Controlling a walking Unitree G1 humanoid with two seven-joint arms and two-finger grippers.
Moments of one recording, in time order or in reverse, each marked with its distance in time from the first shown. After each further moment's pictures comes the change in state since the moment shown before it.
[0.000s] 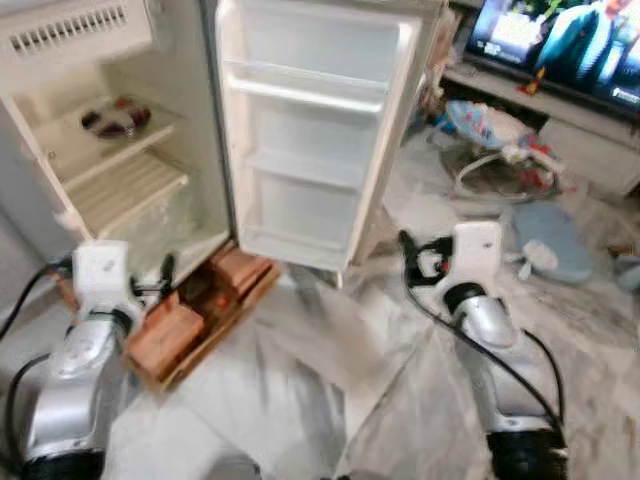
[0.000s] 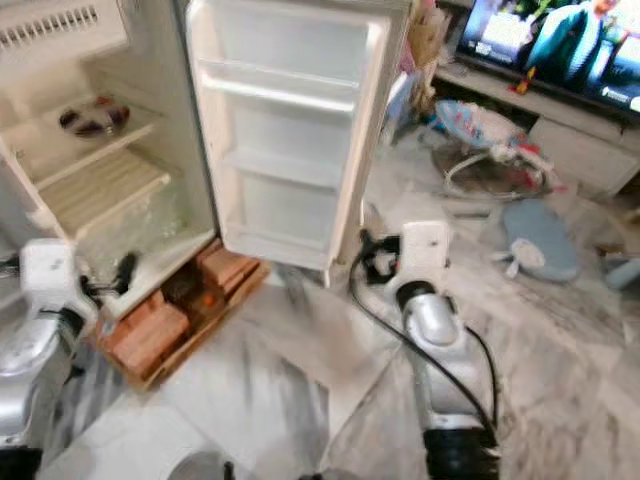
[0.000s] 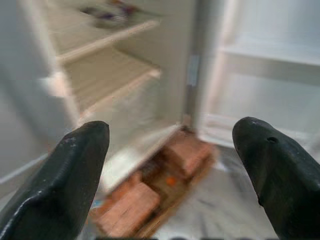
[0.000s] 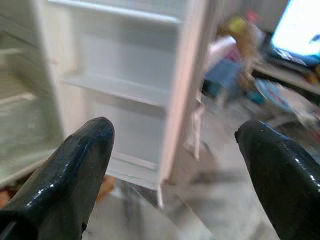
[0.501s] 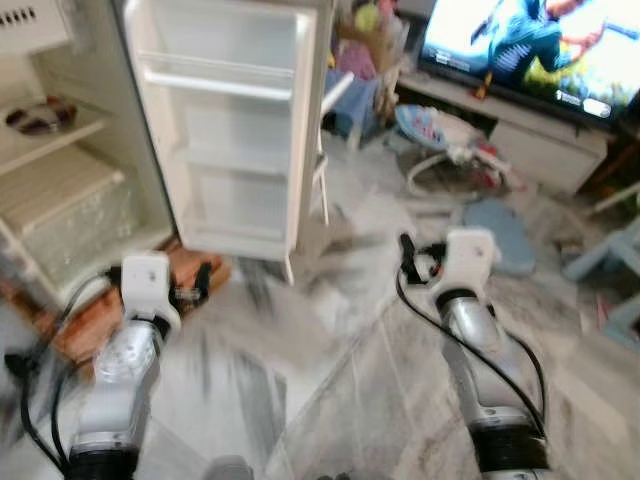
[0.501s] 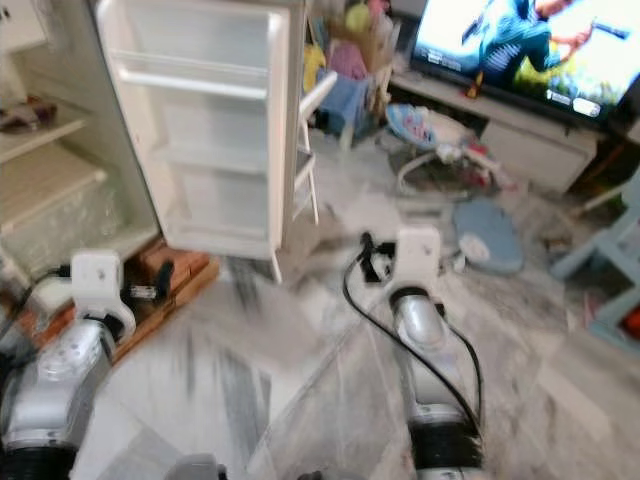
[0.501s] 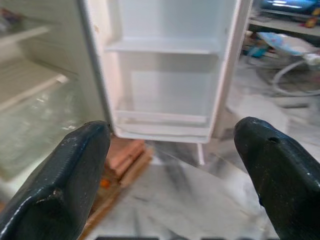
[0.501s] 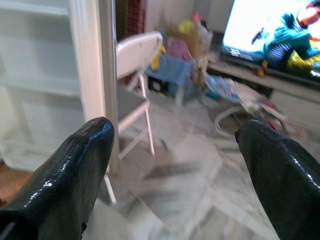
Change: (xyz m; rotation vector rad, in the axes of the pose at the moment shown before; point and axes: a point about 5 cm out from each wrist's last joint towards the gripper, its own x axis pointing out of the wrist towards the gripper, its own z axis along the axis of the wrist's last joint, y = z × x) left arm 0.005 -0.052 -0.012 0.043 -0.011 -0.202; right arm 0.012 -0.015 -0.007 0.008 -0.030 -0.131
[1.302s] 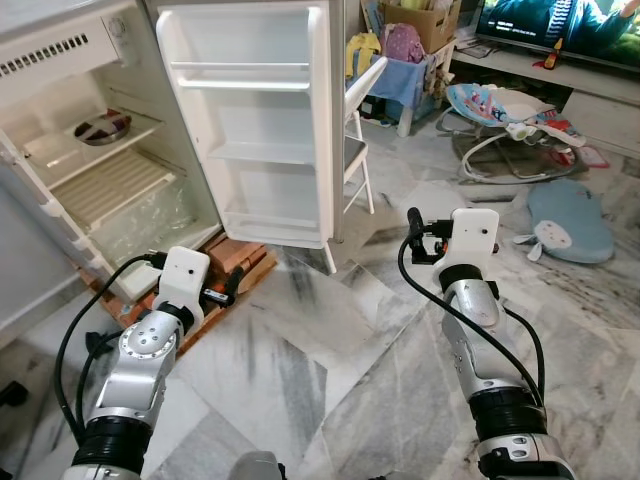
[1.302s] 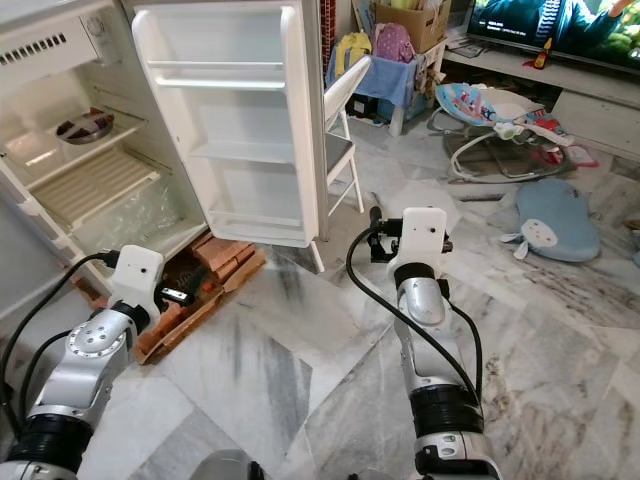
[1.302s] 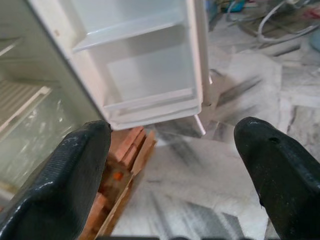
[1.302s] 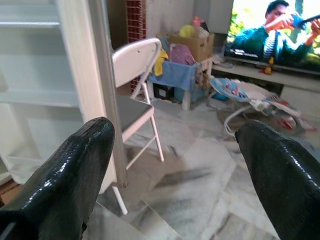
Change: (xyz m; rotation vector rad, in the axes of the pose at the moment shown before) left arm 0.025 -0.025 -0.008 0.149 0.044 -0.218; right arm 0.012 -0.015 -0.007 -0.008 -0.024 -0.088
